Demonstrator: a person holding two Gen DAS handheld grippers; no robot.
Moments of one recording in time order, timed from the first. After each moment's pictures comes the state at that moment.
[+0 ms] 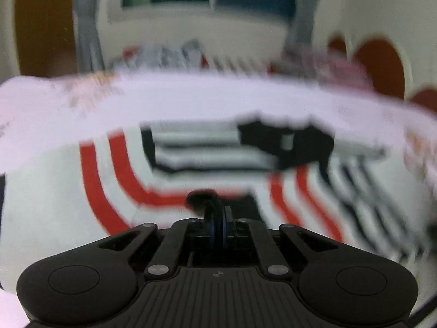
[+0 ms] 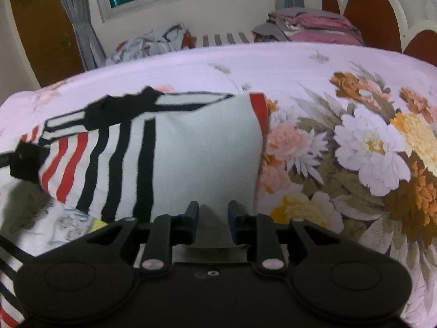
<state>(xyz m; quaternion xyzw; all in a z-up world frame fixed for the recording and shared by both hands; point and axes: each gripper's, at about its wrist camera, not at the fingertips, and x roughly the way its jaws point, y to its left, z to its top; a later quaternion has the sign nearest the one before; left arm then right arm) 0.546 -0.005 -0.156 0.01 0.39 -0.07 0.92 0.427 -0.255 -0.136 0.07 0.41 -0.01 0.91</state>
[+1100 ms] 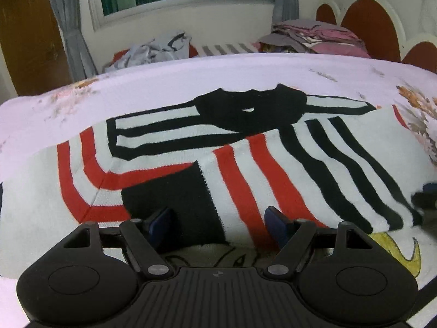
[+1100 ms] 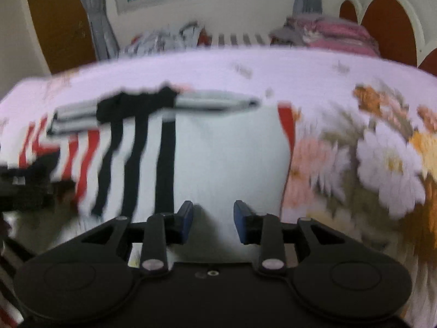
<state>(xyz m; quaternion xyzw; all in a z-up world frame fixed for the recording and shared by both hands) 0.525 -0.068 -0.159 0.07 0.39 -0.06 0.92 0.432 -0.232 -0.148 0.02 0.42 0.02 0.91</state>
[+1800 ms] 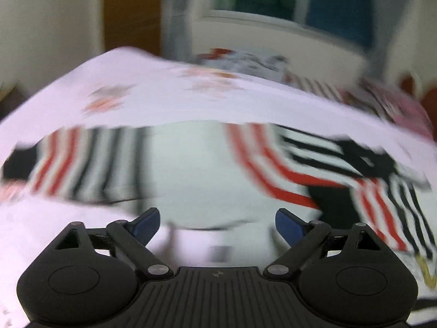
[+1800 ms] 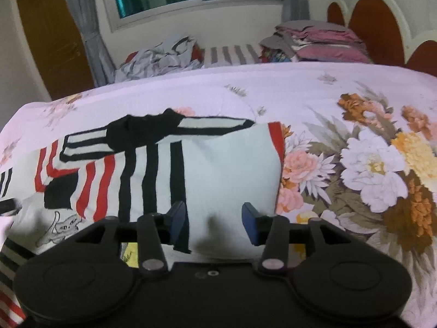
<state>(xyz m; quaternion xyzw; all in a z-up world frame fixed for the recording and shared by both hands) 0.446 0.129 -0.124 -0.10 0.35 0.11 0.92 0.417 -0.227 -0.096 0.07 0.39 -0.01 0.92</state>
